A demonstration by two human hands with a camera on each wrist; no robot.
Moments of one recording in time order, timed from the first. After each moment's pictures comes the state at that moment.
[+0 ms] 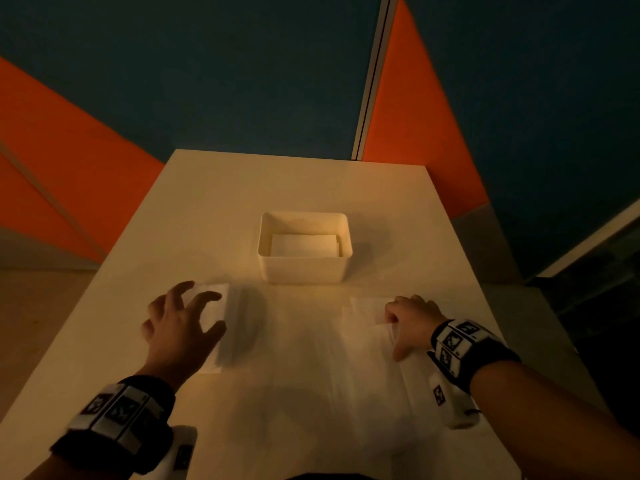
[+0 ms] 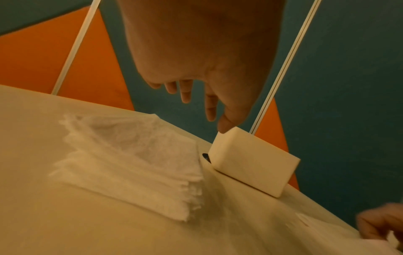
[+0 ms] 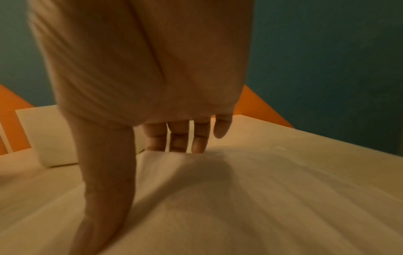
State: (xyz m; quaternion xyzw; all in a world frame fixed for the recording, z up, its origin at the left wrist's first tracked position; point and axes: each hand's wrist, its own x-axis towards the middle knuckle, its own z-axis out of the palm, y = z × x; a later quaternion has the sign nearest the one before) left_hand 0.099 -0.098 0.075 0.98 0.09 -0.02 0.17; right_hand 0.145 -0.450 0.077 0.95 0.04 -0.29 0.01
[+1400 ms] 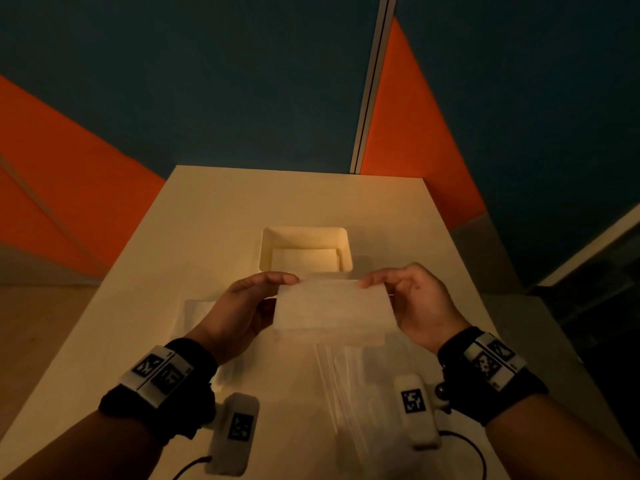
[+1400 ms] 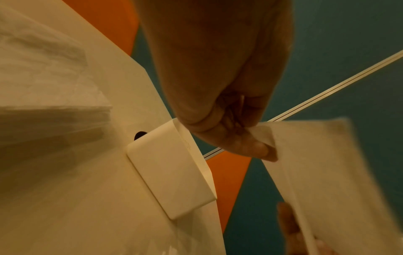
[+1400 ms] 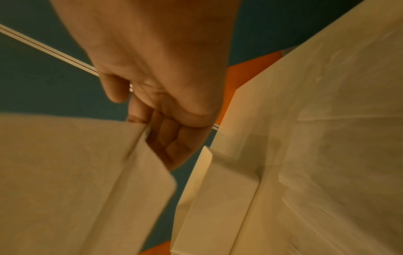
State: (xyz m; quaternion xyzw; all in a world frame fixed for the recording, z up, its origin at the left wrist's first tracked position) left_hand 0.138 -0.170 0.136 0.57 0.06 -0.18 0.80; right_hand 0.134 -0.412 0.157 0.59 -0.09 -0.18 -0.78
